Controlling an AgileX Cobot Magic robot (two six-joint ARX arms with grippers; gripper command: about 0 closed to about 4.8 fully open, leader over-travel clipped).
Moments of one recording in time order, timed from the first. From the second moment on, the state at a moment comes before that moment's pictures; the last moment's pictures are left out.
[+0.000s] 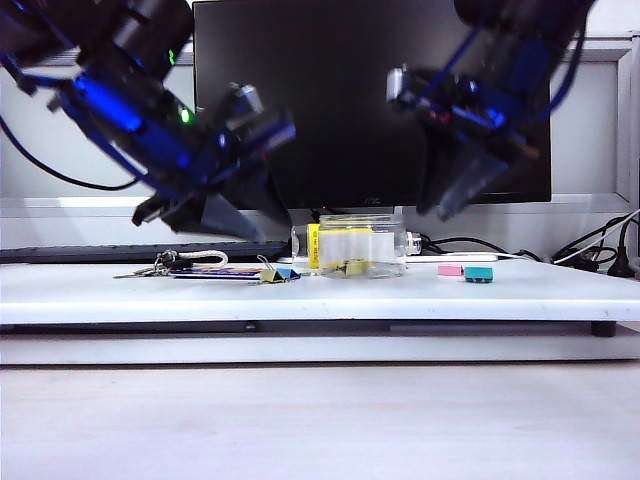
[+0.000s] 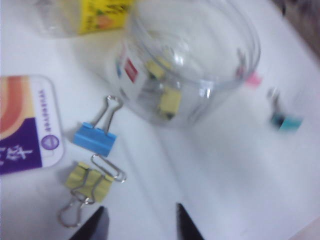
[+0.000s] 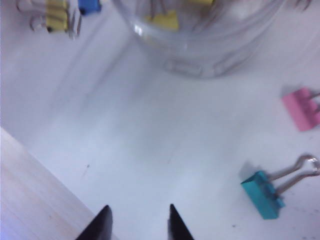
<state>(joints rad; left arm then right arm) -0.53 1.61 0.92 0.16 0.19 -0.36 0.39 1.60 1.27 -0.68 -0.26 -0.13</state>
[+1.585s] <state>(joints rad) -0.52 1.61 0.93 0.10 0.16 -0.84 0.39 1.53 1.27 -0.64 -0.37 -0.08</state>
